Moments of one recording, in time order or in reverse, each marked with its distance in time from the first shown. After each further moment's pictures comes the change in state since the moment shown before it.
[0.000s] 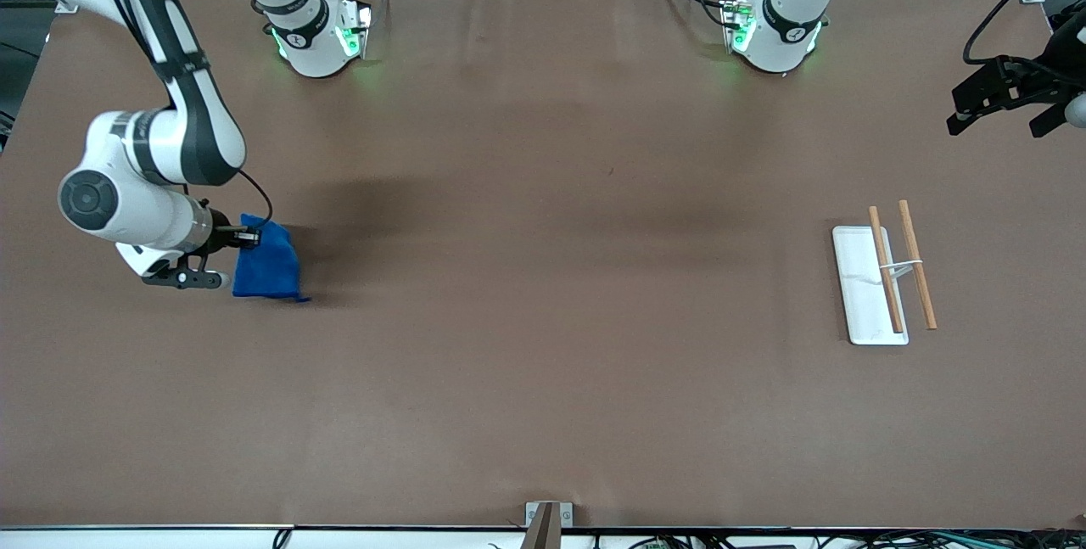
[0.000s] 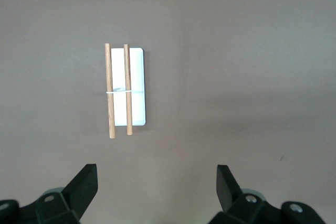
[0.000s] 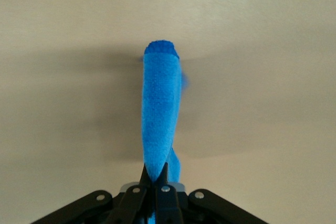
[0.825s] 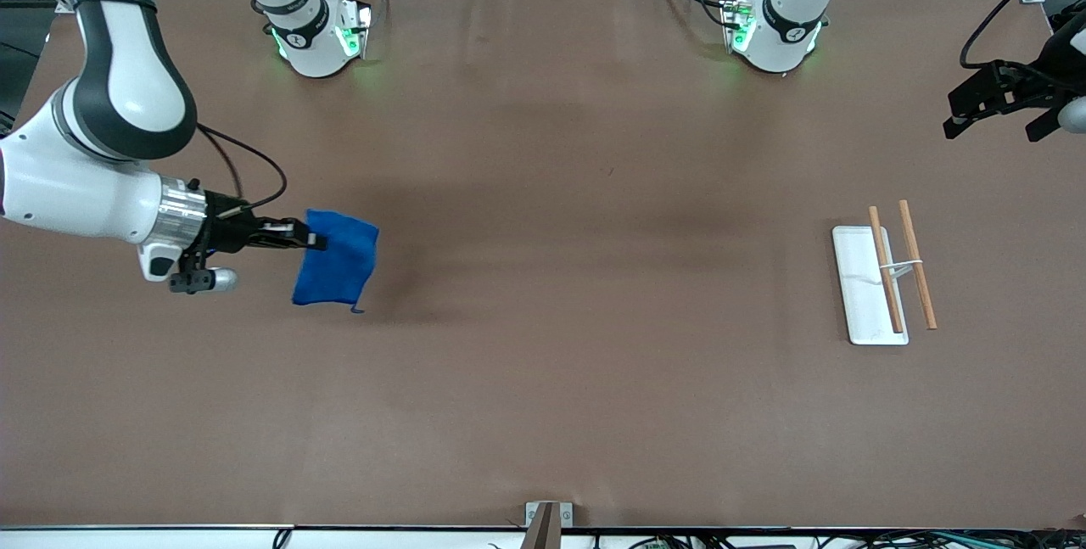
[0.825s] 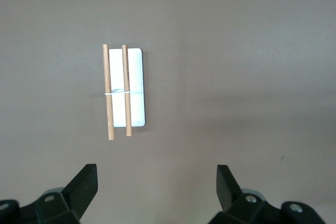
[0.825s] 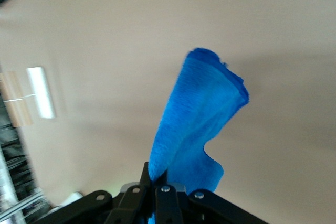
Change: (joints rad) left arm -0.001 0.008 -0.005 -0.004 0.000 0.006 0.006; right arm 0.012 -0.012 0.110 0.227 0.797 -0.165 -0.160
